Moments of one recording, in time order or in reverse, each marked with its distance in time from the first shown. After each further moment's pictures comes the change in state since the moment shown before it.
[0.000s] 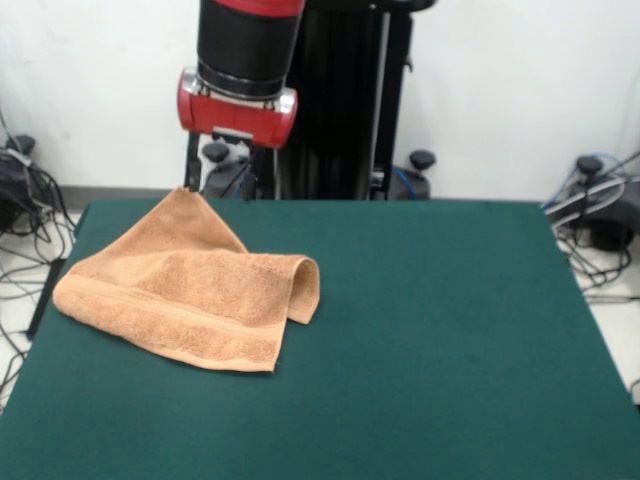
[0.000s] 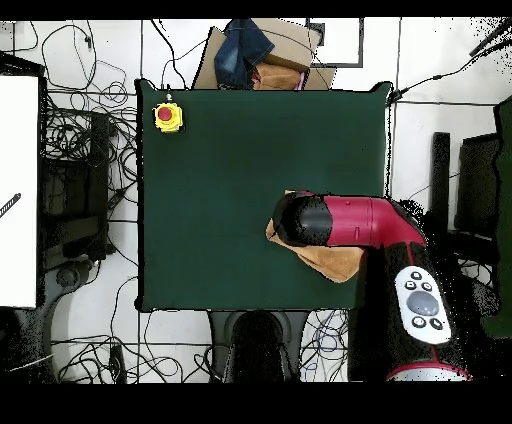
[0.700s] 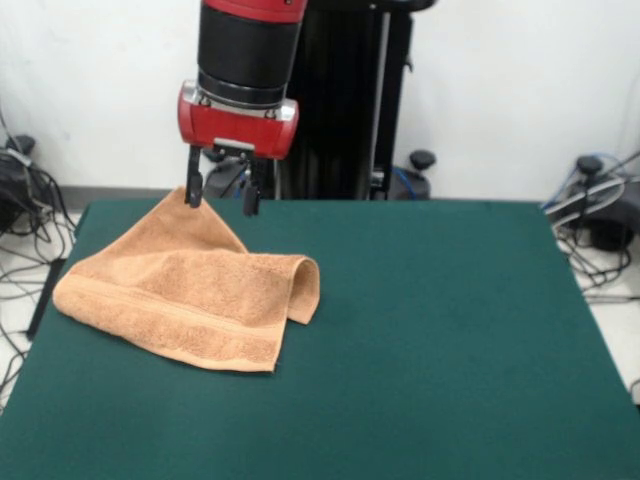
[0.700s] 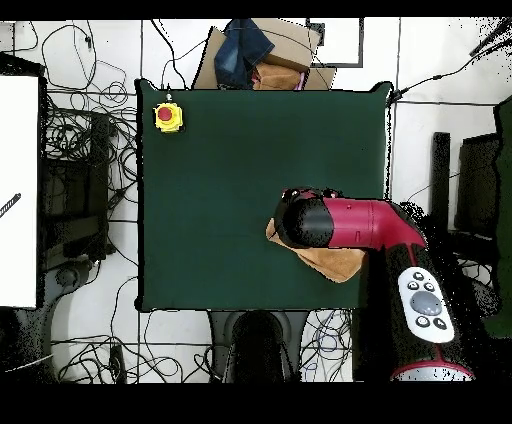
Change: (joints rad) arm -0.023 -0.001 0.019 0.018 0.000 -0.085 0.000
